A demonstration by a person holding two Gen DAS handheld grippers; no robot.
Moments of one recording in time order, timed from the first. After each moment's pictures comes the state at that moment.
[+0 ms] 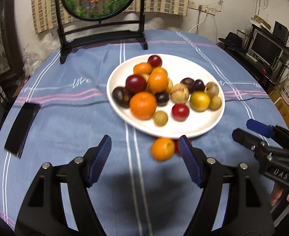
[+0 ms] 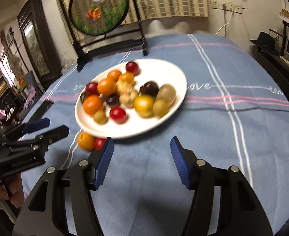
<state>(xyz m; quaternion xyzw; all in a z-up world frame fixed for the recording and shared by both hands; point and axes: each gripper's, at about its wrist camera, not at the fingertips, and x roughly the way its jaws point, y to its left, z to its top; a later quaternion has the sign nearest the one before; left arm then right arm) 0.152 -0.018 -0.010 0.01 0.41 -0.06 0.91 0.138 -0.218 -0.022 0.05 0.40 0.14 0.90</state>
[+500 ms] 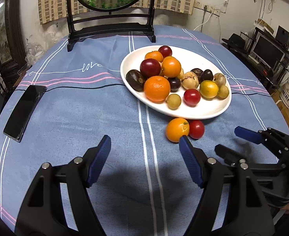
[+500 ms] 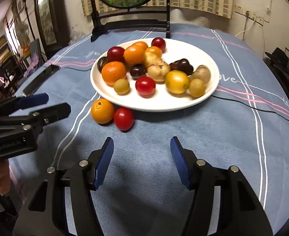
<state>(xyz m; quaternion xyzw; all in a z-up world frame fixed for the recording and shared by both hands) 0.136 0.008 -0.024 -0.01 0.42 -0.06 0.91 0.133 -0.163 -0.047 -0.04 0.44 0.17 0.88</state>
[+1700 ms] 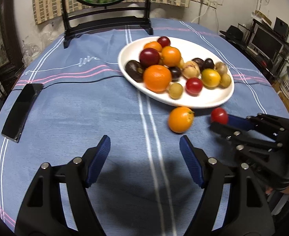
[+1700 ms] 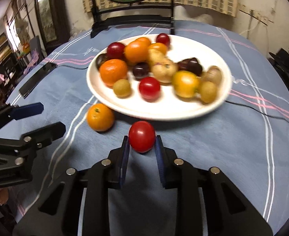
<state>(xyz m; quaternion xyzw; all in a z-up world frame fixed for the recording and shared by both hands) 0.138 0.001 -0.039 0.01 0.44 -0.07 0.90 0.149 -0.162 -0.054 -0.04 0.44 0.17 0.88</state>
